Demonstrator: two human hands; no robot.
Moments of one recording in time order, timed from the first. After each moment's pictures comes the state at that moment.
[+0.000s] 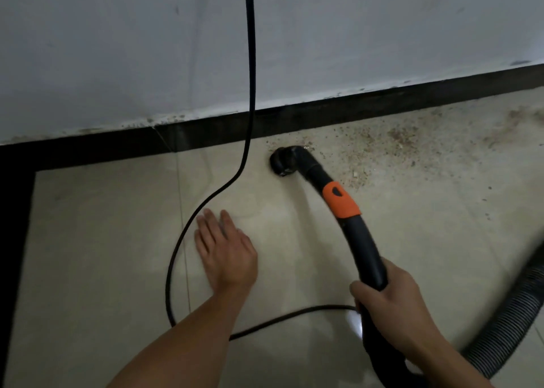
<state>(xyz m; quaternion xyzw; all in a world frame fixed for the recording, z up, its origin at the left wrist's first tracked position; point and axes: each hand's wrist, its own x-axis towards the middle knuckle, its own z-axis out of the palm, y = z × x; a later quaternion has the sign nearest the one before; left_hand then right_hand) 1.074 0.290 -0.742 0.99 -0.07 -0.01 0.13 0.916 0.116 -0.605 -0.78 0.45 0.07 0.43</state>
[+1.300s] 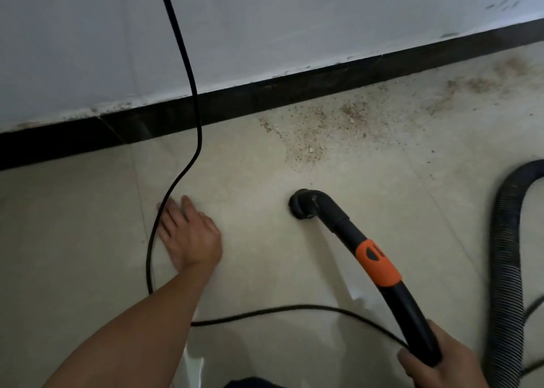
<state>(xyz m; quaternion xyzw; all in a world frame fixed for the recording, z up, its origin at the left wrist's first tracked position) 1.078 0.288 -0.745 0.99 -0.05 0.00 0.14 0.748 0.102 -0.594 -0.75 0.55 0.14 0.33</state>
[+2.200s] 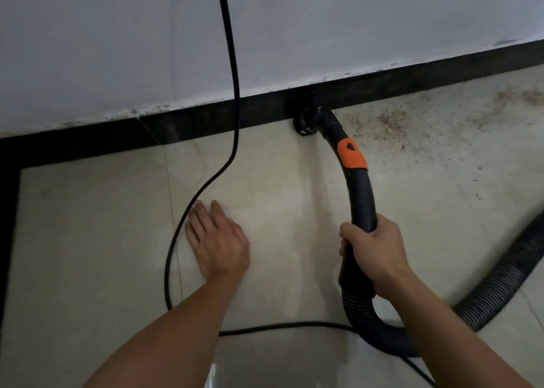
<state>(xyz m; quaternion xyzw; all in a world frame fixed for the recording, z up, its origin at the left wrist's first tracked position) 1.076 0.289 -0.748 0.99 -0.06 0.01 0.12 0.953 0.097 -0.631 -0.66 0.50 -0.04 0.56</state>
